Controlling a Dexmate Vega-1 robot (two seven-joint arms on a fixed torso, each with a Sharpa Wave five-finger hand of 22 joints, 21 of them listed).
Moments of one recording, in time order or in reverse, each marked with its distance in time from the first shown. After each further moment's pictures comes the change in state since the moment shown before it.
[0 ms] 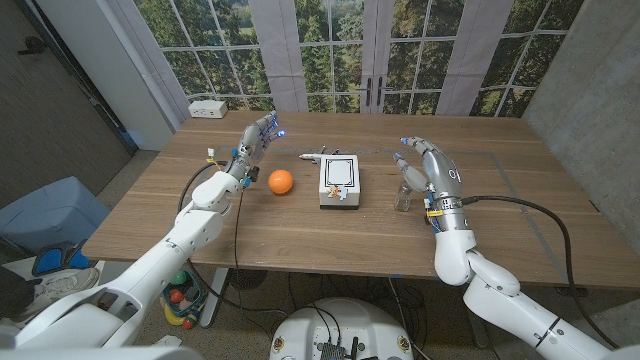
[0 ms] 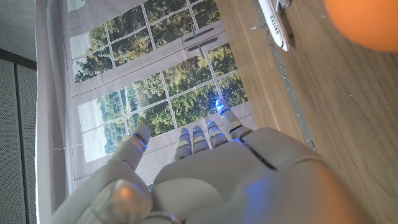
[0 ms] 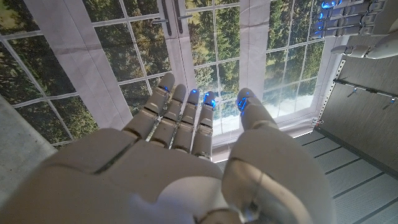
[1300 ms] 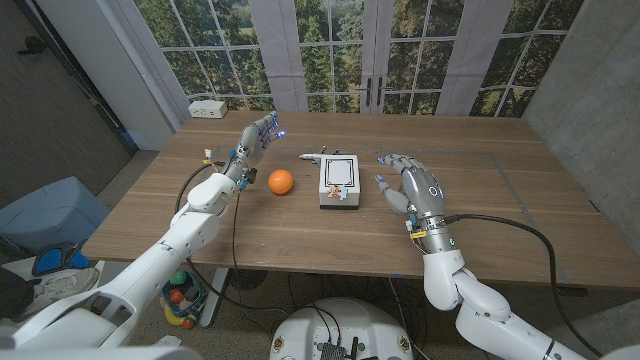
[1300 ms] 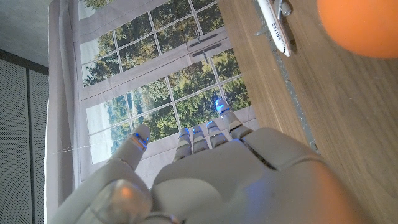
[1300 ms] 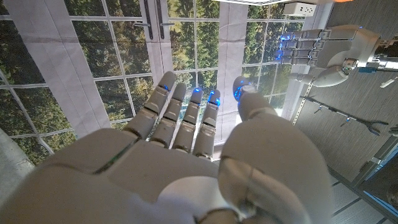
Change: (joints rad) left arm 0.023 0.021 -0.009 -0.022 -0.018 -0.014 -0.037; left_hand 0.000 0.000 0.003 -0.003 0.000 0.007 0.007 0.004 0.000 0.003 0.004 0.000 0.000 0.000 0.000 0.000 0.000 0.005 0.005 -0.023 0.000; right arm -0.034 -0.006 -0.108 -0.043 -0.157 -0.093 0.000; right_hand 0.178 -0.035 -0.010 0.001 0.000 0.051 -0.048 0.008 0.000 0.035 -0.040 0.008 0.026 0.003 0.004 0.035 0.028 0.027 -0.027 0.022 0.004
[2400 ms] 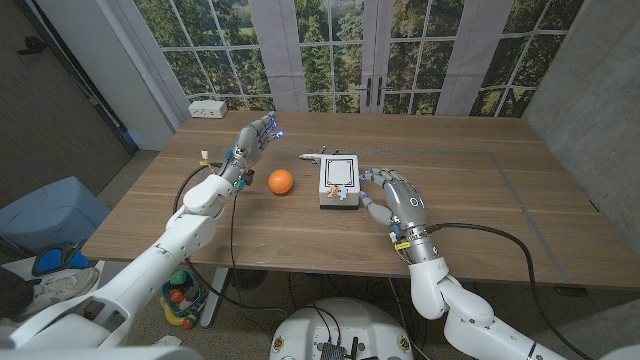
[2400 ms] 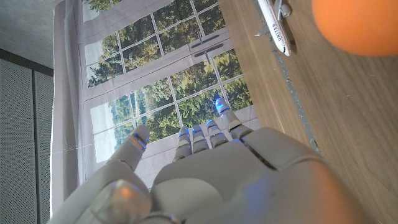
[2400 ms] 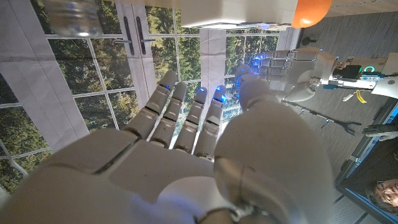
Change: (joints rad) left arm 0.022 0.018 -0.012 -0.023 -0.009 -0.009 -0.011; left_hand -0.005 -0.006 0.003 -0.003 0.000 0.009 0.002 0.000 0.000 0.009 0.001 0.000 0.000 0.009 -0.002 0.000 0.000 0.011 -0.004 -0.022 0.000; right arm 0.044 0.026 -0.091 0.072 -0.024 0.030 0.006; right_hand 0.154 -0.064 -0.063 0.008 -0.056 0.093 -0.039 0.017 0.000 0.019 -0.044 0.005 0.021 -0.010 -0.002 0.027 0.028 0.021 -0.021 0.027 0.000
